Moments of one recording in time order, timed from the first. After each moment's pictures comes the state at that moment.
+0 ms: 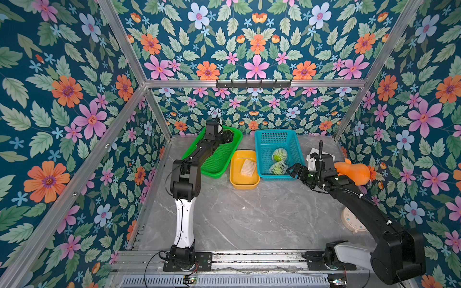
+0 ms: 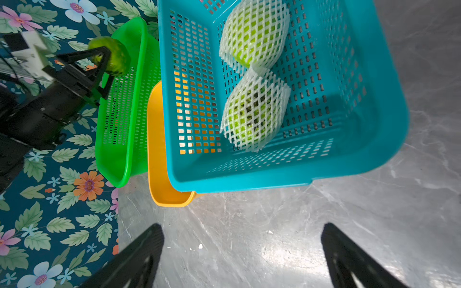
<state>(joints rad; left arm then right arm) -0.23 2.20 1.79 -0.06 0.25 -0.36 0.21 1.22 0.90 -0.43 -0.31 0.68</state>
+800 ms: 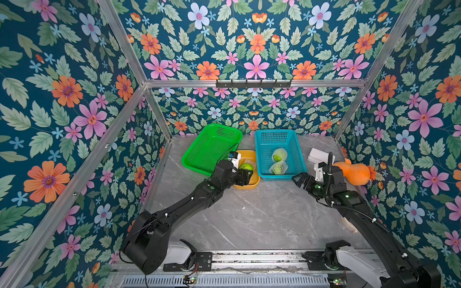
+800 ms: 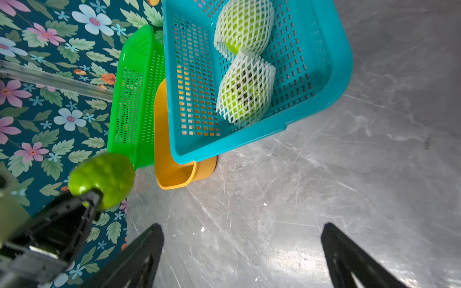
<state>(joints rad) -0.70 1.32 0.78 0.05 0.08 -0.45 0.21 0.96 0.74 -0.48 -0.28 0.74</state>
